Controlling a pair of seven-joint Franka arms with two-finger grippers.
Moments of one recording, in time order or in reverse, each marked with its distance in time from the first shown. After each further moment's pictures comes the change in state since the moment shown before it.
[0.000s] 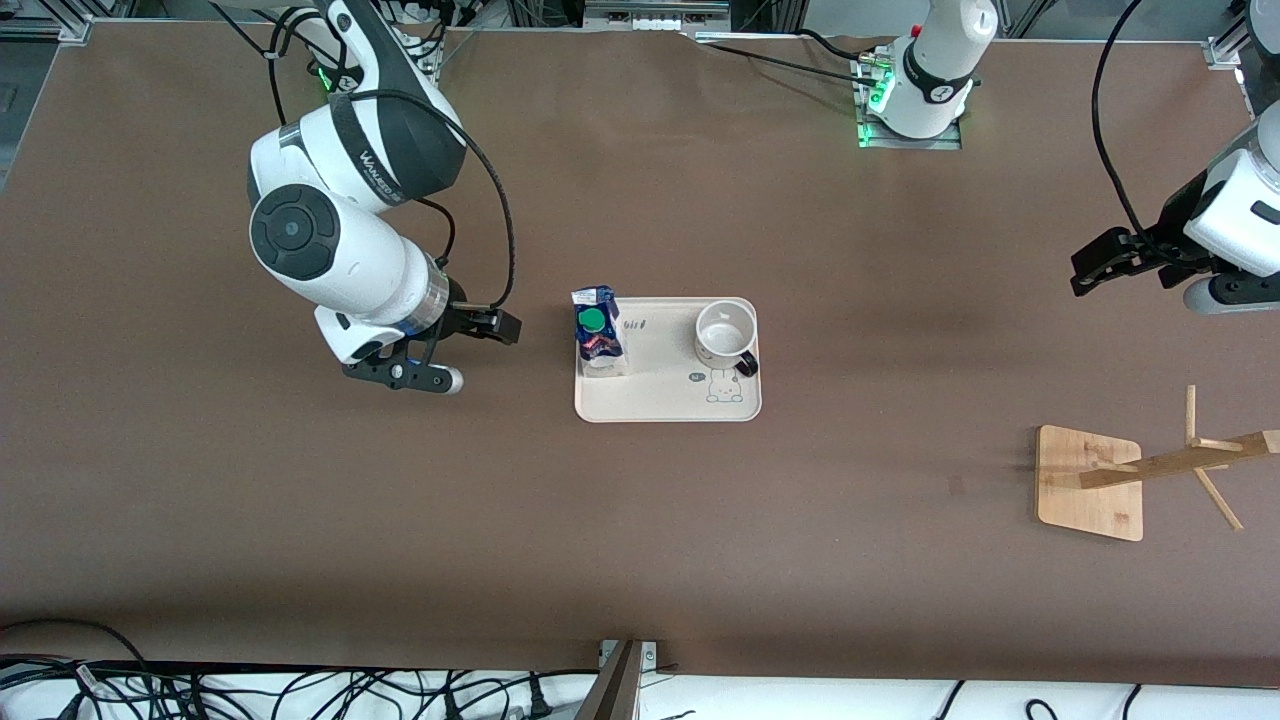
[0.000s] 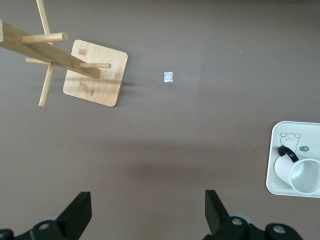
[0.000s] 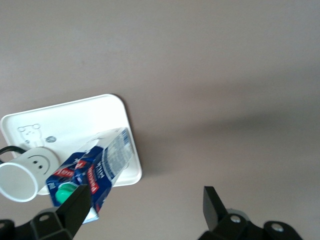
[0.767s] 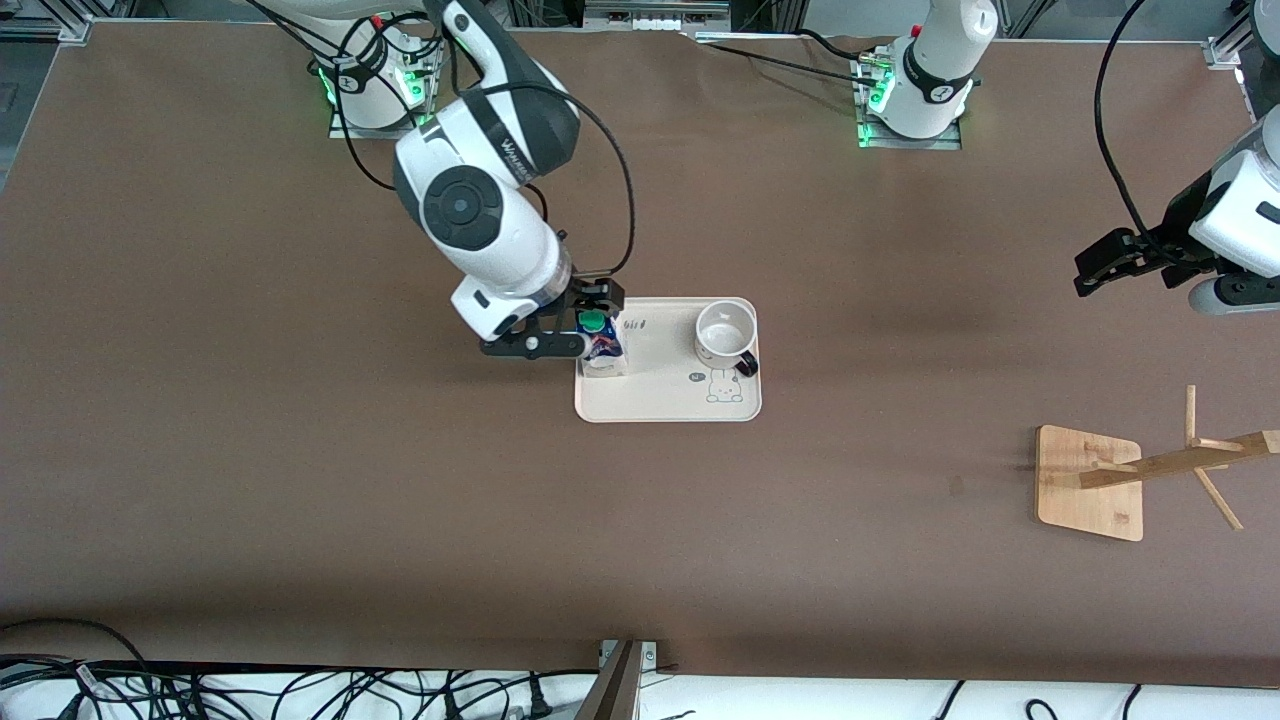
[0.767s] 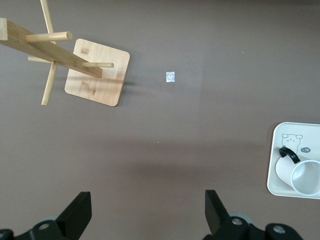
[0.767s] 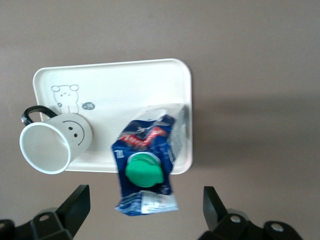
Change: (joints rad) left arm 0.010 0.000 -0.001 -0.001 0.000 0.000 -0.001; right arm 0.198 0.090 0.002 0.000 0.015 0.145 0.003
